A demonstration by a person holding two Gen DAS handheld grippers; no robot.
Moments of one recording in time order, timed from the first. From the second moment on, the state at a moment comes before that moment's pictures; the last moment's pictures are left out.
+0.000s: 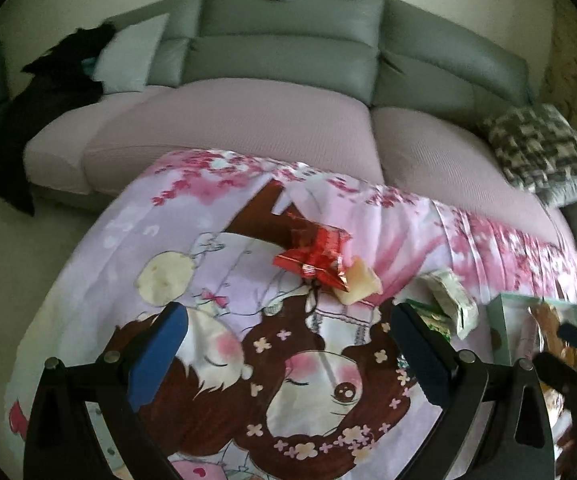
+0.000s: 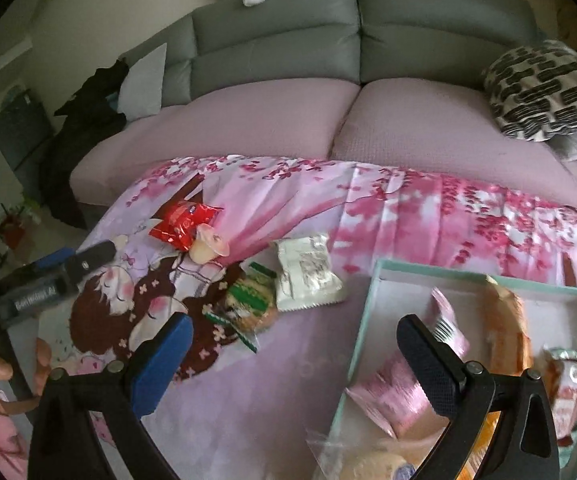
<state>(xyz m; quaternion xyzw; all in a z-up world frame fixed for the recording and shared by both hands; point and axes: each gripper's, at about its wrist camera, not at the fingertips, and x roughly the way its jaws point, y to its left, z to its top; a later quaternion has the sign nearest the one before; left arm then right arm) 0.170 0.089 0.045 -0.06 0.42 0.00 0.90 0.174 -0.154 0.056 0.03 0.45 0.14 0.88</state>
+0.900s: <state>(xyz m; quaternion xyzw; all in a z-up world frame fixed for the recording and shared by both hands) 0.205 -0.029 -0.013 0.00 0.51 -0.09 0.86 0.280 -0.136 0.002 -0.01 0.60 0.18 0.78</state>
